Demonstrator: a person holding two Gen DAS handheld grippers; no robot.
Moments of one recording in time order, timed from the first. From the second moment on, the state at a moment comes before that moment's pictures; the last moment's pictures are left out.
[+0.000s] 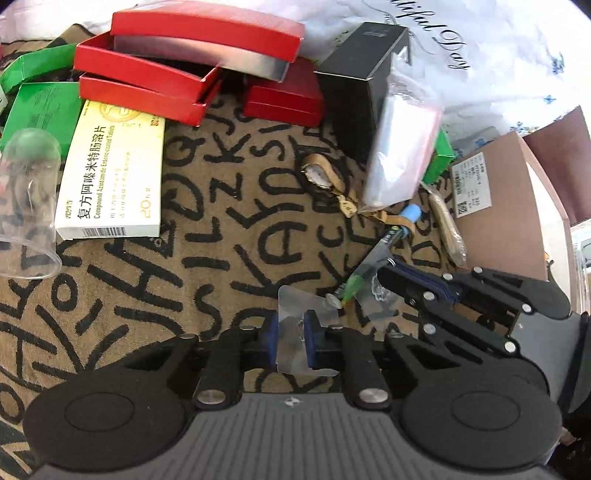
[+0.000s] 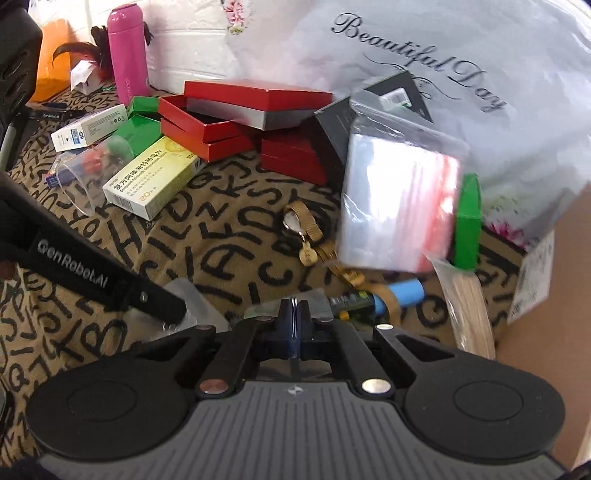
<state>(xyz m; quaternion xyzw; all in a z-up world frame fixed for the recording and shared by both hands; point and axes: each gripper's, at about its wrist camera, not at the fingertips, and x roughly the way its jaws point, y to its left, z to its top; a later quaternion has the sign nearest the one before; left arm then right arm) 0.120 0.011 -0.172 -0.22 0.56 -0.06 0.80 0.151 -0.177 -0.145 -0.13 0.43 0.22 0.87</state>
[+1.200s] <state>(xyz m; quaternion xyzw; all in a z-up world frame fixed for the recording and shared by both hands) 0.108 -0.020 -0.170 -0.12 0.56 -0.03 0.82 0.068 -0.226 -0.092 -0.10 0.39 0.19 0.90</state>
